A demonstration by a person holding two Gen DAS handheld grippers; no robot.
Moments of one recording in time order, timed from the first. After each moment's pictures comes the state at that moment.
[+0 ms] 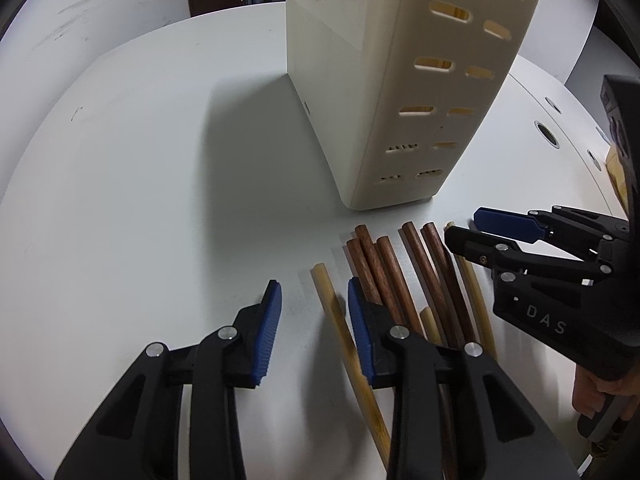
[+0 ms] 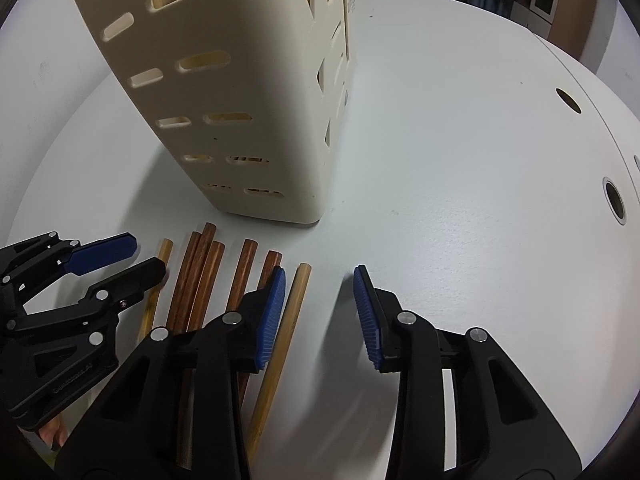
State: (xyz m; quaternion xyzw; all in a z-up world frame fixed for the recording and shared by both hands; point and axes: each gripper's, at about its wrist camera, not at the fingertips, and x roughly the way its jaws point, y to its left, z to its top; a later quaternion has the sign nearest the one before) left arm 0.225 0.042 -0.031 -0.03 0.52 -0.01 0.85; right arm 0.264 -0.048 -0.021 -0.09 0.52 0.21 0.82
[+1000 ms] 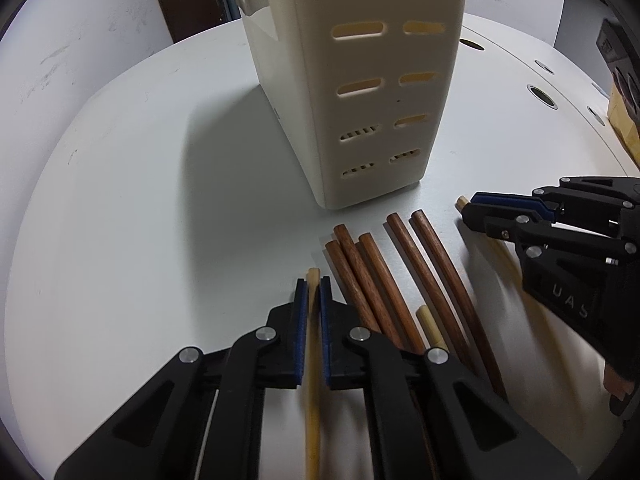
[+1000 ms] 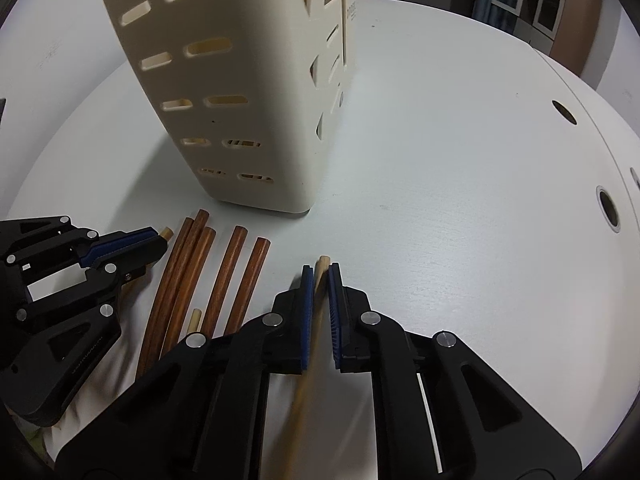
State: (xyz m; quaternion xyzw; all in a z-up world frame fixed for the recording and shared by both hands) left arm 0.224 0.009 -0.043 0.06 0.51 -0.01 0.86; right arm 0.251 -0.063 -0.019 -0.09 0.50 0.23 0.83
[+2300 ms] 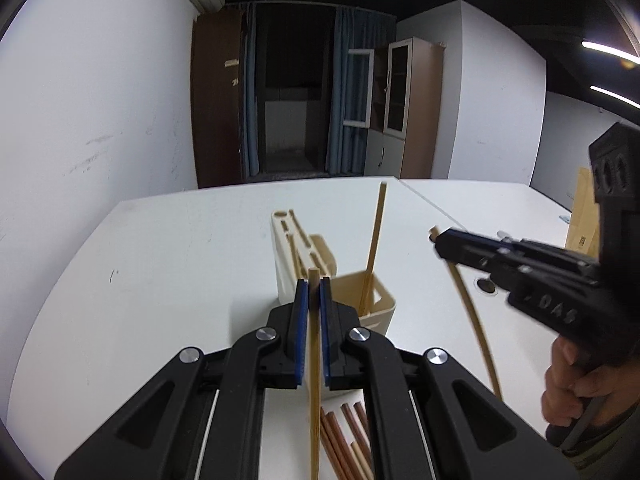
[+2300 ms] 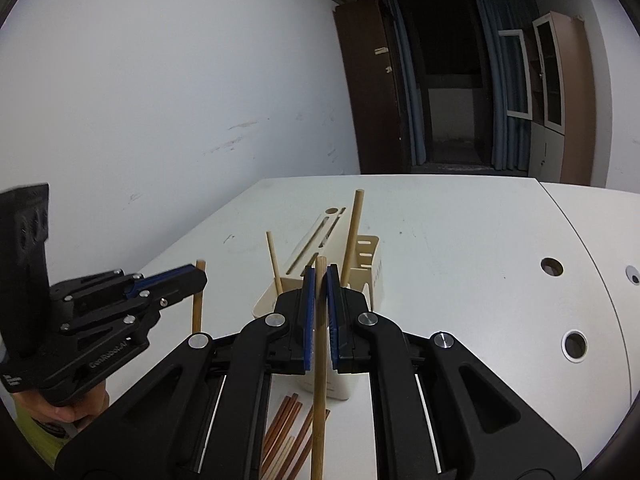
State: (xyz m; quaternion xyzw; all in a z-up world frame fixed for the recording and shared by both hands) left arm 0.182 0.030 0.152 -0.01 0.25 -0.02 0.97; right arm 0.255 -0.101 0.170 0.00 0.25 0.33 0.91
